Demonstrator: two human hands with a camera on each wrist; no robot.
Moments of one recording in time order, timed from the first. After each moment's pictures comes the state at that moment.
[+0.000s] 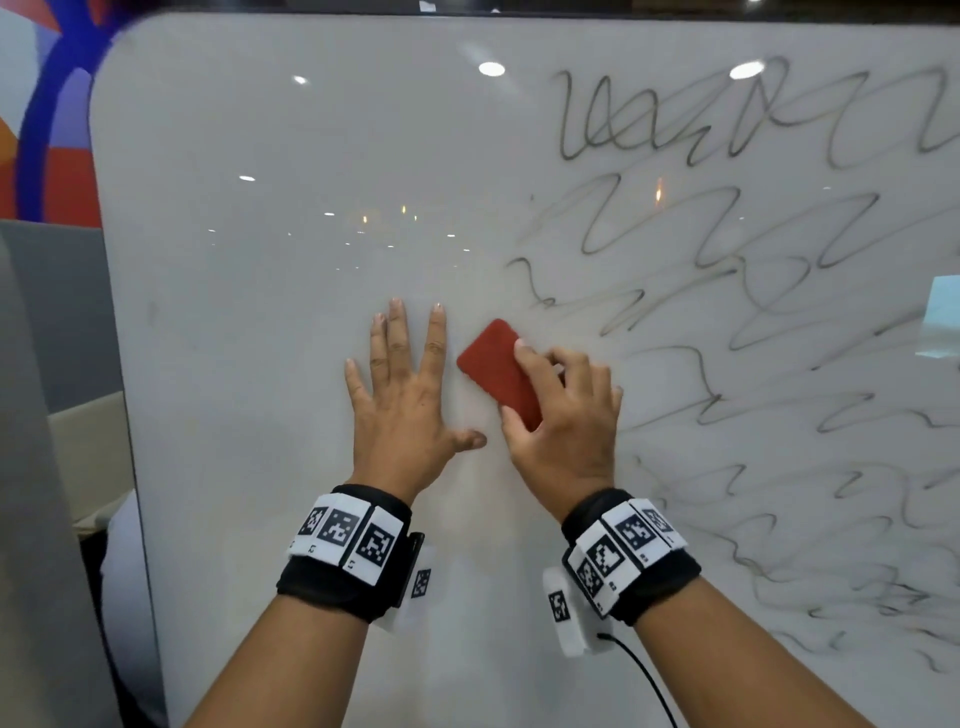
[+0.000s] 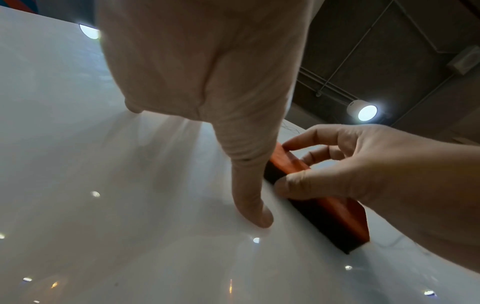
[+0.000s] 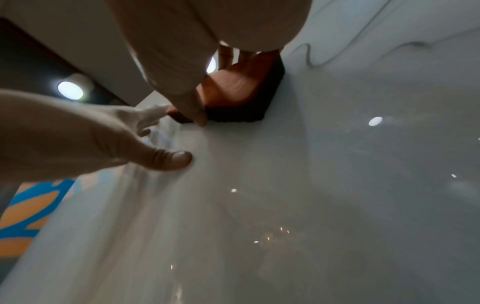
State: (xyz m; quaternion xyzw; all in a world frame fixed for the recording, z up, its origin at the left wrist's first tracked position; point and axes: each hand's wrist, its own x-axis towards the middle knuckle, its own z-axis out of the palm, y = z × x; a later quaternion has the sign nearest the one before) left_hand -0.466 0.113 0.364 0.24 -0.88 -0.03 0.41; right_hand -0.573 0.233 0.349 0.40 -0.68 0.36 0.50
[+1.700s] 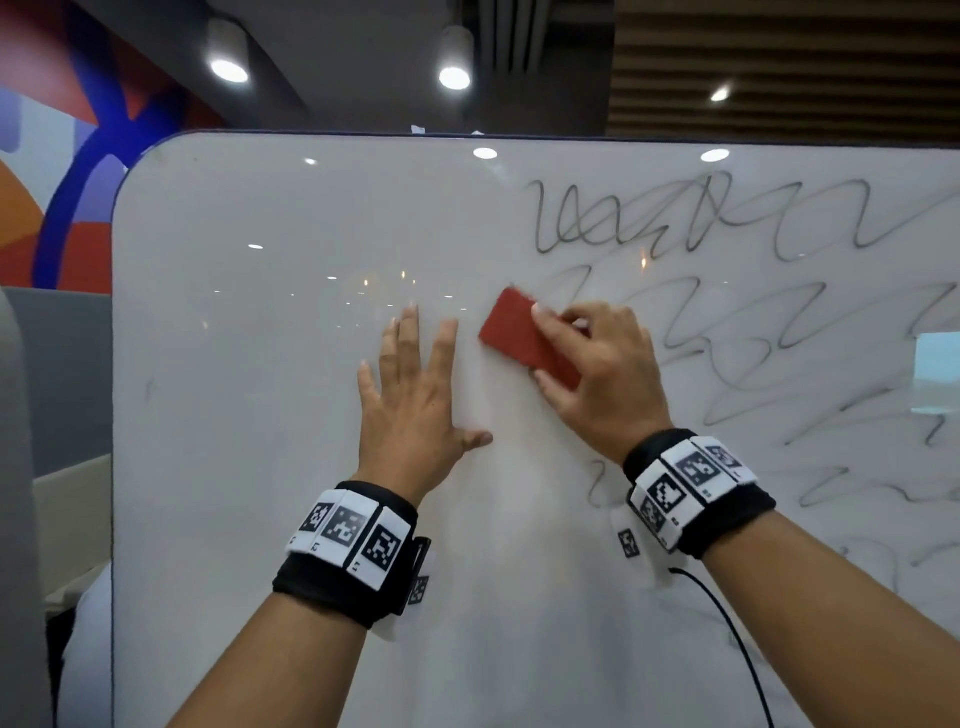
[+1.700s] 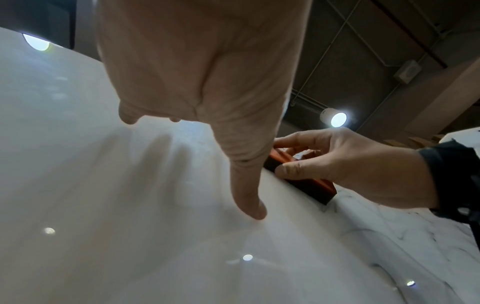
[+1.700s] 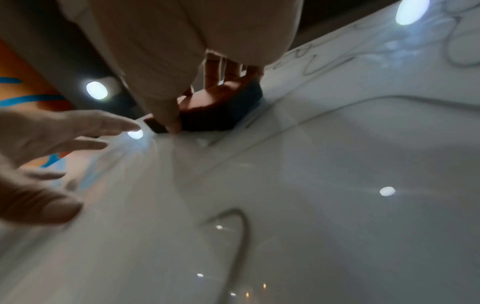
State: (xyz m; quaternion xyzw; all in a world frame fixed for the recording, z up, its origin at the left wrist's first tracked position) left_hand -0.479 0.125 0.431 0.22 -0.86 0.01 0.46; right_hand -0.623 0.268 0.463 0.48 -0.62 0.26 0.57
